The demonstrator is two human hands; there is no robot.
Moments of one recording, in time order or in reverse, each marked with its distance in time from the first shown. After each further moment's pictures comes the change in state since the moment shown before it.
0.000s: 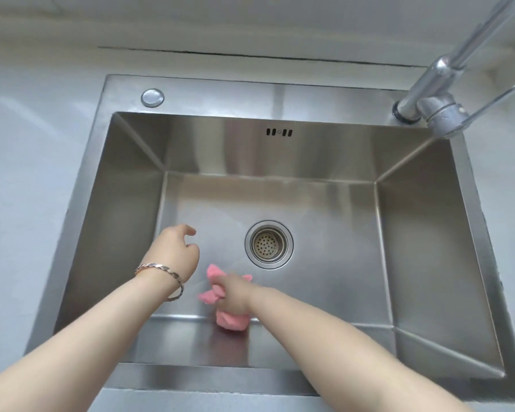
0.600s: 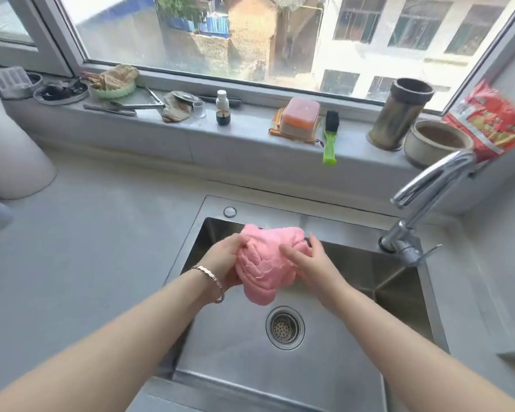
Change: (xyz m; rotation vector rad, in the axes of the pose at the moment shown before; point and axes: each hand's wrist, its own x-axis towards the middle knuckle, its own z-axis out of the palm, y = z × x) left_hand -0.086 0.077 -0.150 -1.317 -0.271 0.040; right_hand -0.192 -0.119 -0.143 0.727 0.536 -0.336
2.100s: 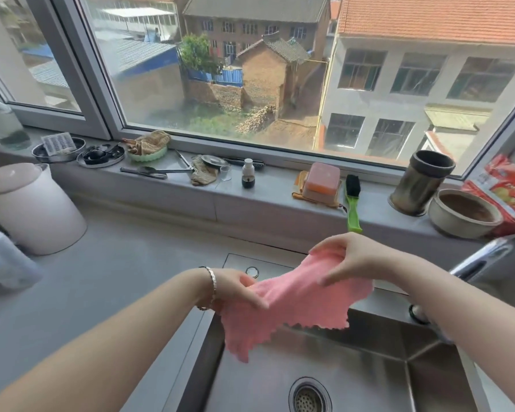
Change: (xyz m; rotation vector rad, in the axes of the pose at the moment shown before) left_hand 0.027 0.113 -0.050 0.958 -0.329 -0.218; right_hand 0.040 -0.164 -0.026 -0.955 -0.175 -0.124
